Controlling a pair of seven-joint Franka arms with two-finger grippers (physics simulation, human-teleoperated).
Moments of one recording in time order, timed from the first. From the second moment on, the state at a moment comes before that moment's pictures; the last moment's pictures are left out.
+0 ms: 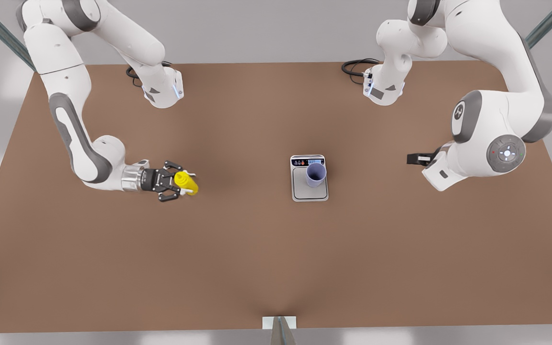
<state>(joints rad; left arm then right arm) -0.30 0.30 0.19 -1.34 -0.04 1.25 -0.03 -0.64 0.42 0.66 -2.18 1.38 1.88 0.72</state>
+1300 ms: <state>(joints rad) -0.30 0.33 0.19 -1.34 -0.04 1.25 -0.03 -0.67 0.74 0.57 -2.21 1.18 1.97 0.37</state>
